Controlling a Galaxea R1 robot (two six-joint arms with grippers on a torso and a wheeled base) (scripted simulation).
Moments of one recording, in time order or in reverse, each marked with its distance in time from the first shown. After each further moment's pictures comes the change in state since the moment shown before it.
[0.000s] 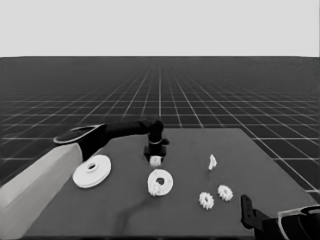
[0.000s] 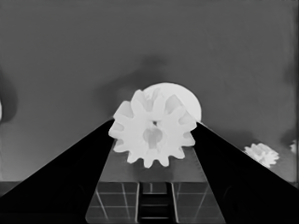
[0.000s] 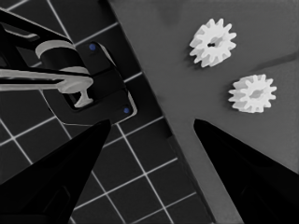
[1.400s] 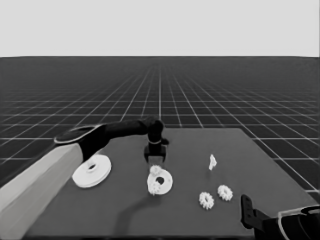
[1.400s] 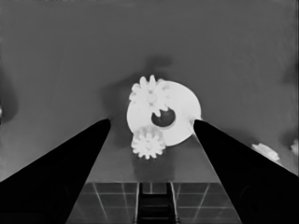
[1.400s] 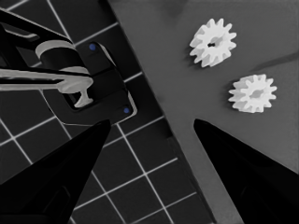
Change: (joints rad) left arm 0.002 0.002 -0.004 0.002 -0.001 0.001; right arm 0.000 0.000 0.000 0.000 0.000 0.000
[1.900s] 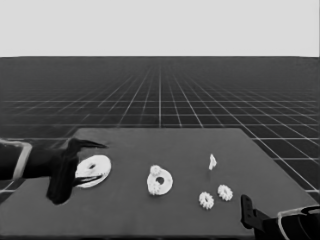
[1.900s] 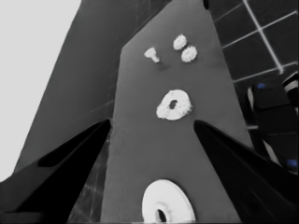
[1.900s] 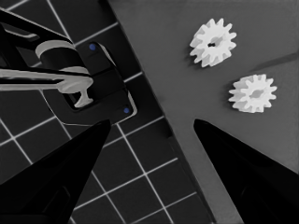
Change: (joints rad) left arm -0.316 -1.294 1.445 0.163 -0.821 1.510; right arm 0.000 0.000 0.000 0.000 0.000 0.000
